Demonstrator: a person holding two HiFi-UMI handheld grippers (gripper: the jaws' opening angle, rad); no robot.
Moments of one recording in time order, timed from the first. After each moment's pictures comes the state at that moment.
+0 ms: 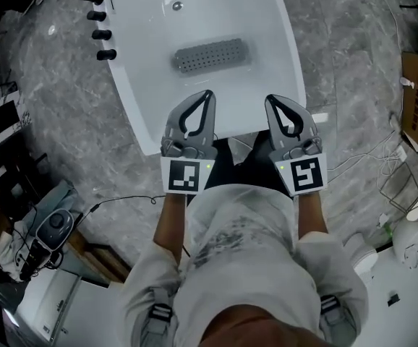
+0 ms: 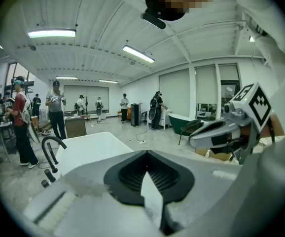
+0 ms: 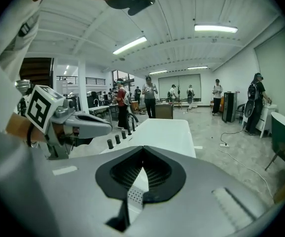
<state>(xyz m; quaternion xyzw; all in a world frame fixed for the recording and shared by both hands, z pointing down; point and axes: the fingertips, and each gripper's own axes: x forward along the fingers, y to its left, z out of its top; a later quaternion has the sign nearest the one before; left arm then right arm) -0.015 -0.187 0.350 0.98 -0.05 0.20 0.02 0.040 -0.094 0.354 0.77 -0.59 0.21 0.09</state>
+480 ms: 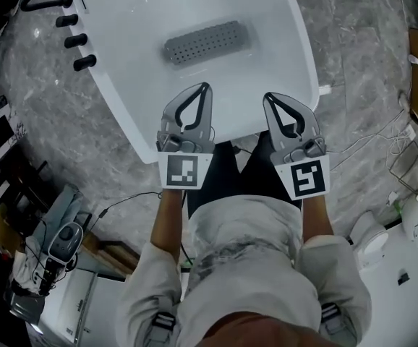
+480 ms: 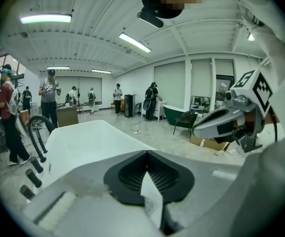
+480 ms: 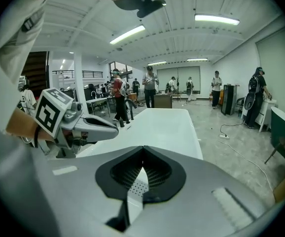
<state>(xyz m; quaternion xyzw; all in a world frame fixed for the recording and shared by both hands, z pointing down) 0.001 -0.219 0.465 0.97 -0.01 0.24 0.03 0.041 -0.122 0.446 0.77 -0.58 0.24 0.12</state>
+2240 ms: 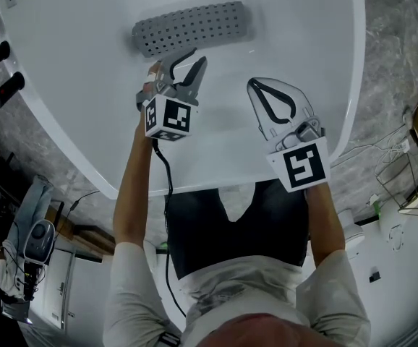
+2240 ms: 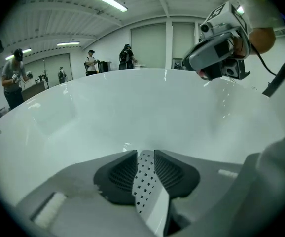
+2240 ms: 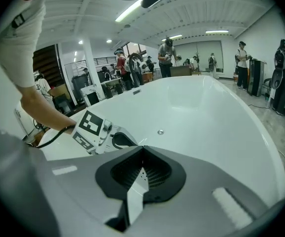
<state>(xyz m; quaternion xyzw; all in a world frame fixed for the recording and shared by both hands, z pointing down) 0.017 -0.250 0.855 0.91 0.13 0.40 -0.07 0.058 -0.182 0.724 0.66 -0.65 0.33 0.17</state>
